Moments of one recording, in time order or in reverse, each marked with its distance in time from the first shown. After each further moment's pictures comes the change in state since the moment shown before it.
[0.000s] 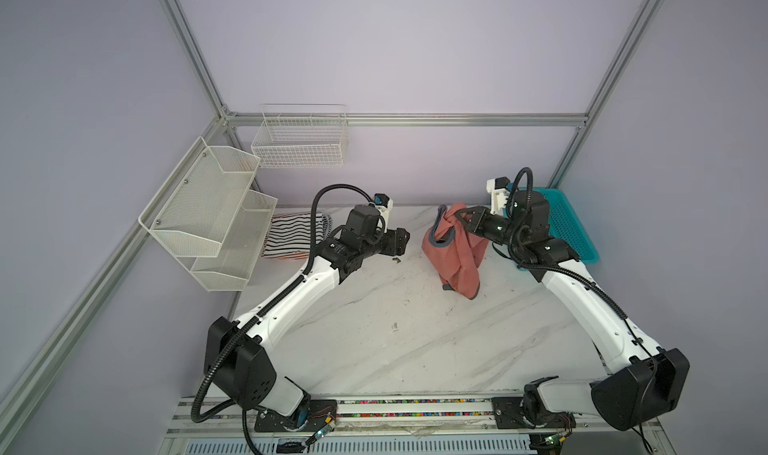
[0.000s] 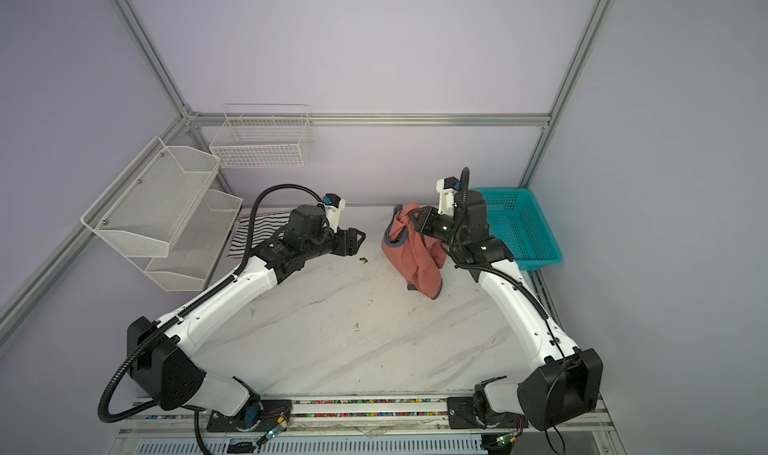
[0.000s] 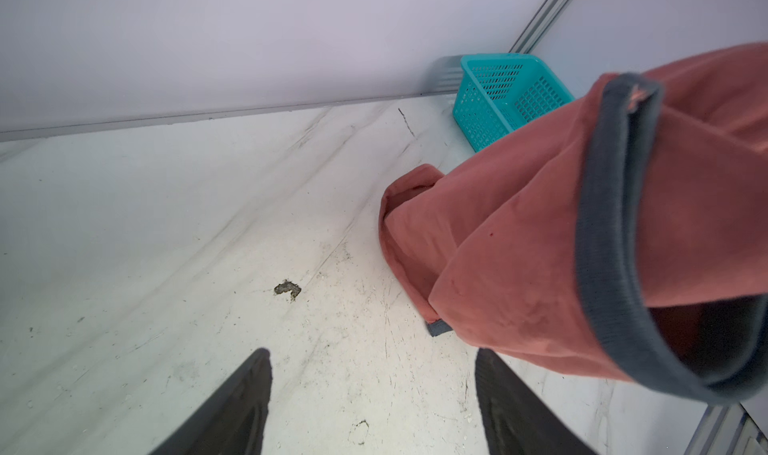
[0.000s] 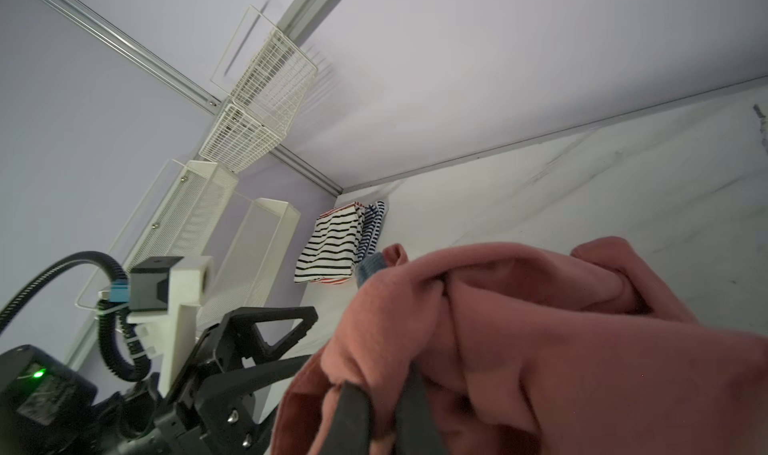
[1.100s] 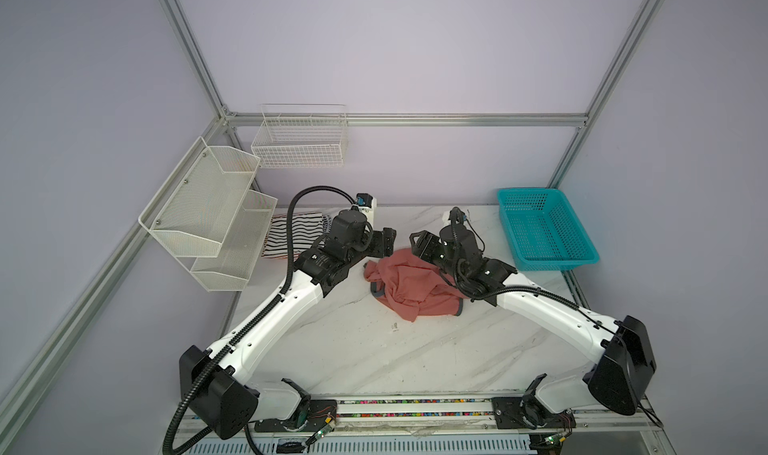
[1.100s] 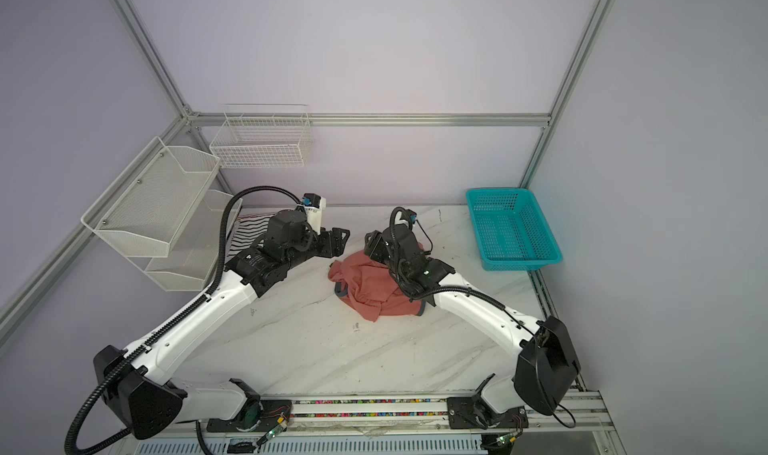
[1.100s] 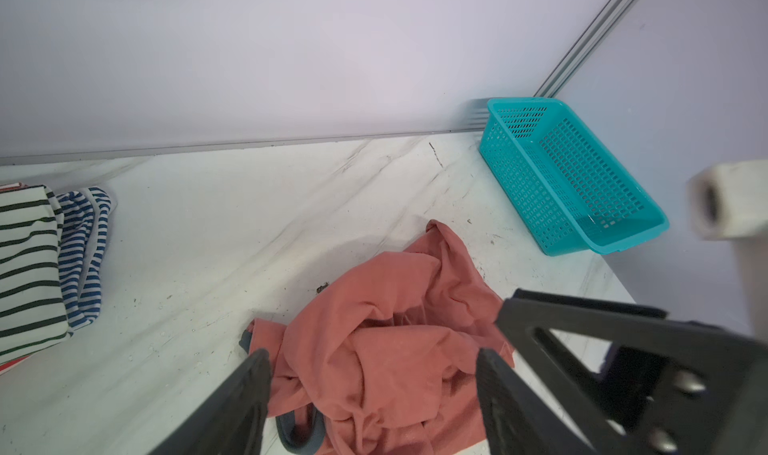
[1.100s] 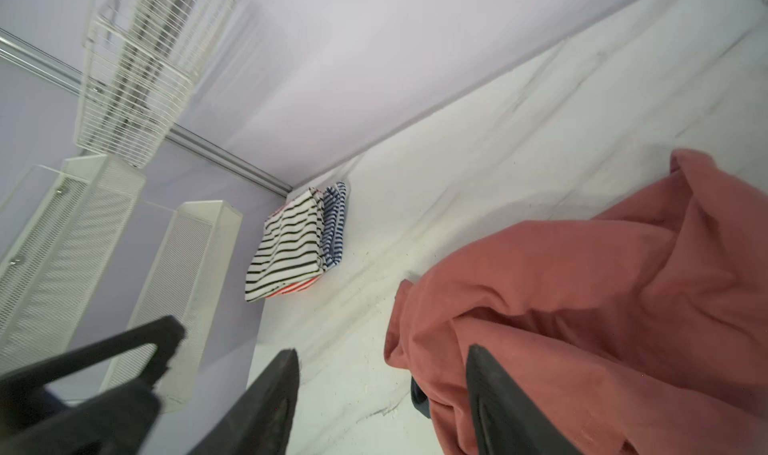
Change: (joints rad) left arm 0.000 -0.150 -0.069 -0.029 -0.119 -0.018; right arm 0.423 0.084 -0.106 0.113 0.592 0.250
